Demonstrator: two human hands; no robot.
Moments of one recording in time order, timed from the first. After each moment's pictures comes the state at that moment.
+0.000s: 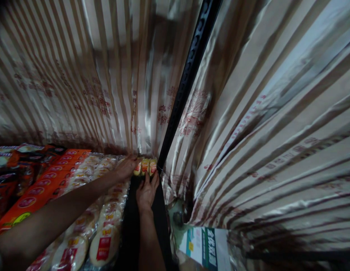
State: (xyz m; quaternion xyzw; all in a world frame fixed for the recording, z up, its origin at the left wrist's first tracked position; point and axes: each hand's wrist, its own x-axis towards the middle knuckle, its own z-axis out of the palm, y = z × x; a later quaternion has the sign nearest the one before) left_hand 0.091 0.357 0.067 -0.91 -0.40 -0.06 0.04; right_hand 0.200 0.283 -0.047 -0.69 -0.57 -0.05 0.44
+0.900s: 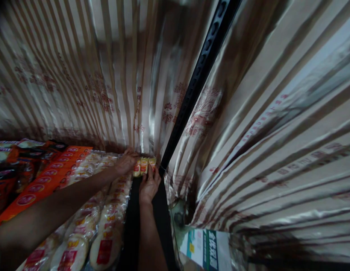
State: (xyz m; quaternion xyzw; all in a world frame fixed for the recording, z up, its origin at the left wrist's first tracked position) left_hand 0.075 0.385 0.051 -0.92 -0.38 -0.09 0.02; right_hand 0.198 0.309 -0.043 -0.72 -0.52 -0.05 0.46
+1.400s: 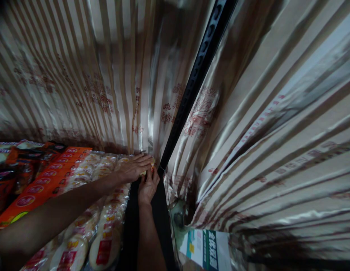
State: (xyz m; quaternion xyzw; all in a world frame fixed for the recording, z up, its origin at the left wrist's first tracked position) left_hand 0.095 0.362 0.052 -0.96 -0.24 -0.12 0.07; right_hand 0.196 0.308 -0.042 -0.70 -0.54 -0.04 0.47
